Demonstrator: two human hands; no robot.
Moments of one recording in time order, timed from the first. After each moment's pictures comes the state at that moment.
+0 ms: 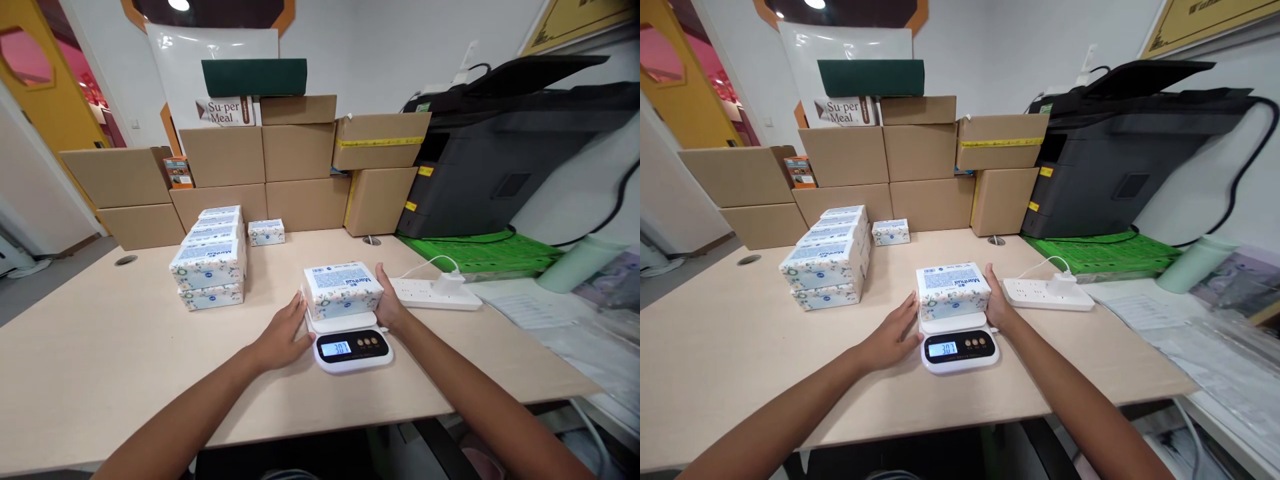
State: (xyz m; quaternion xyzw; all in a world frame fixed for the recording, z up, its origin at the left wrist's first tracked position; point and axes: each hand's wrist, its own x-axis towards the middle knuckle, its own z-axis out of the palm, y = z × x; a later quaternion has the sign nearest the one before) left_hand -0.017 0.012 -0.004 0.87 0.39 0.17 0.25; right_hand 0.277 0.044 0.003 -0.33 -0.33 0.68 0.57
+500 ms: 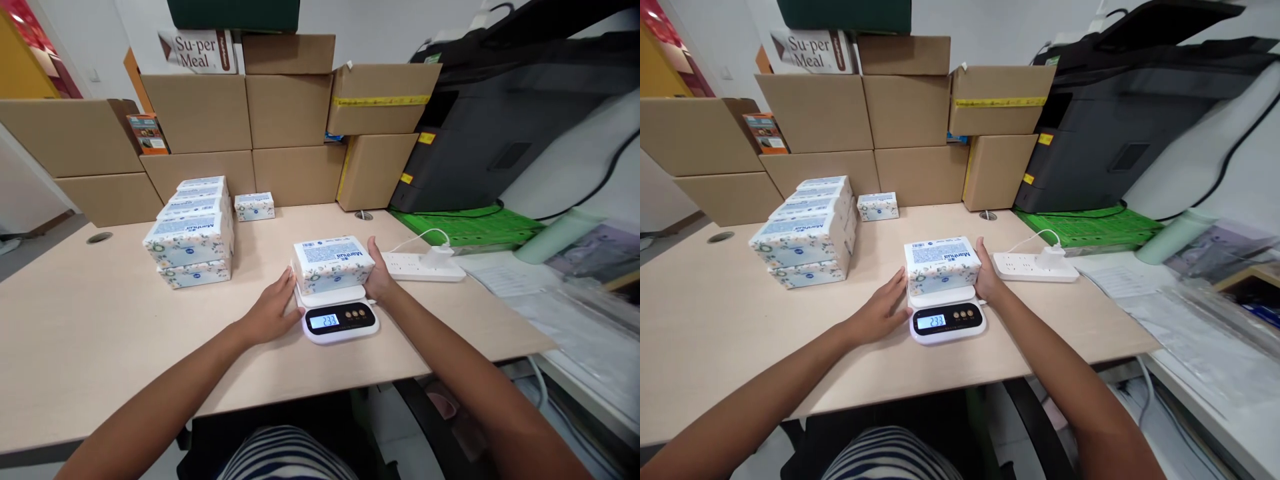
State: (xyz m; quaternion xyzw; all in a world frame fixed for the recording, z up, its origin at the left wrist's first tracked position) left_hand -0.013 0.013 -0.002 0.87 0.39 0.17 0.25; right_hand 0.276 0.038 0.017 -0.33 -0.29 0.68 0.58
